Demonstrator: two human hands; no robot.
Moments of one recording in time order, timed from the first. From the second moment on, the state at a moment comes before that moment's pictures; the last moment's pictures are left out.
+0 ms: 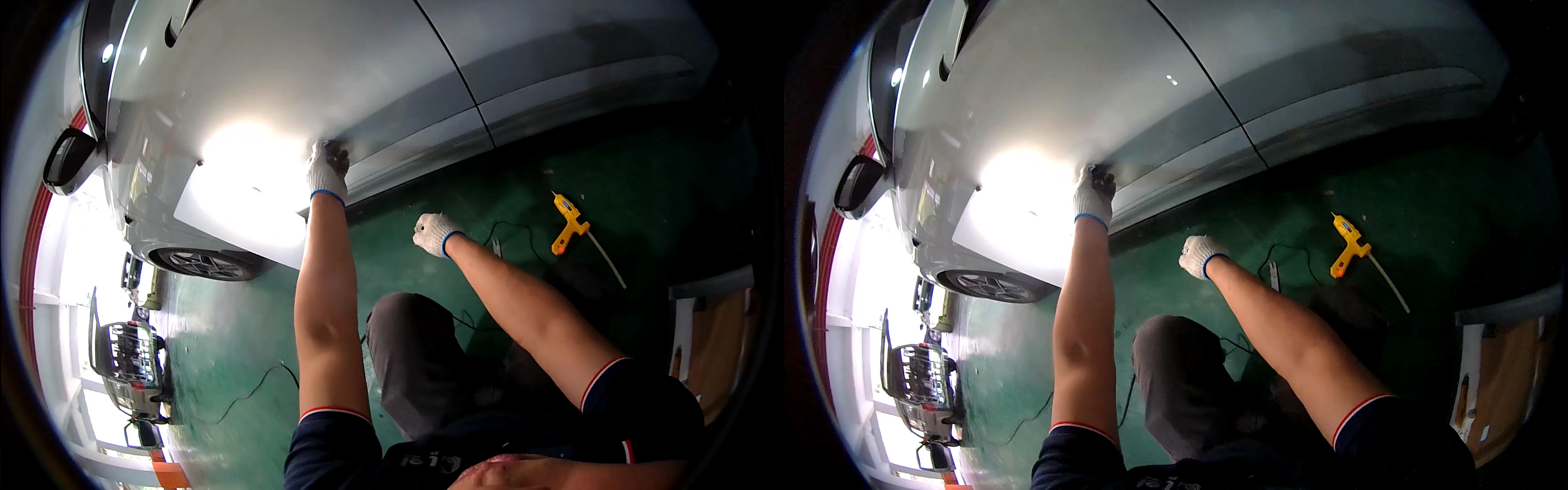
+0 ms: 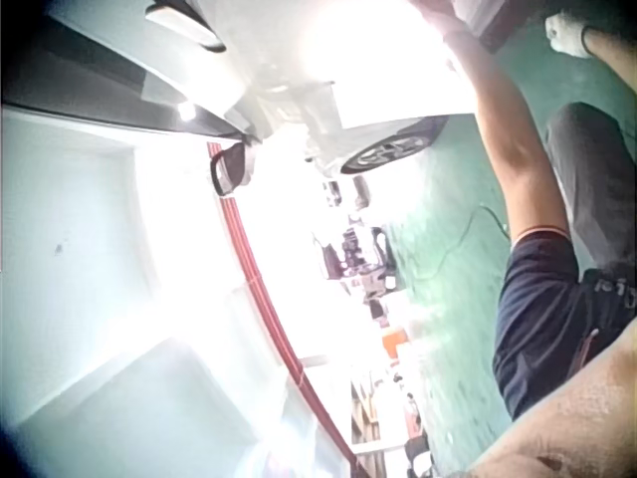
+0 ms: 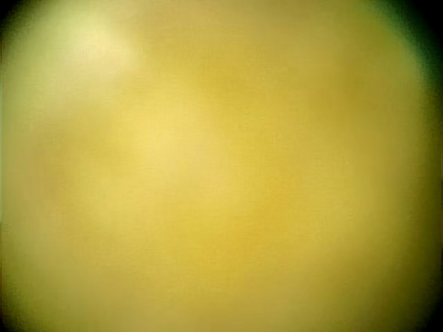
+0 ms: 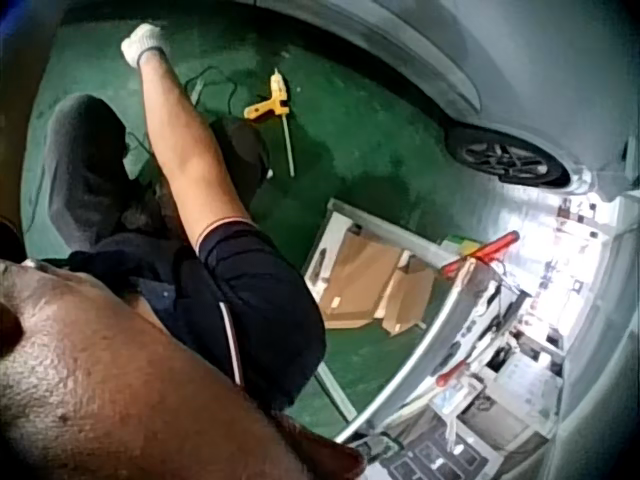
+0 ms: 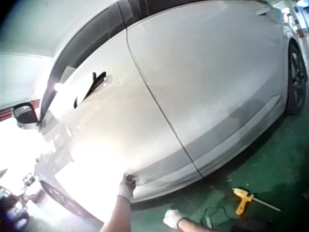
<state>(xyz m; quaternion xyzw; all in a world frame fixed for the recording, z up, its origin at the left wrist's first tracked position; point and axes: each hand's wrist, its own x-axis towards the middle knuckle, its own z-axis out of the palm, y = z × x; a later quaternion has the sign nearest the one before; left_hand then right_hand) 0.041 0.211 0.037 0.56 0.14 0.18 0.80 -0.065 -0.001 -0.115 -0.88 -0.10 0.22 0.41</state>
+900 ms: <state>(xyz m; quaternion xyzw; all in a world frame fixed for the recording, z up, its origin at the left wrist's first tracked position) 0.044 0.192 0.033 0.63 0.16 0.28 0.70 -0.074 -0.002 -0.113 -0.88 -0.12 0.21 0.41</state>
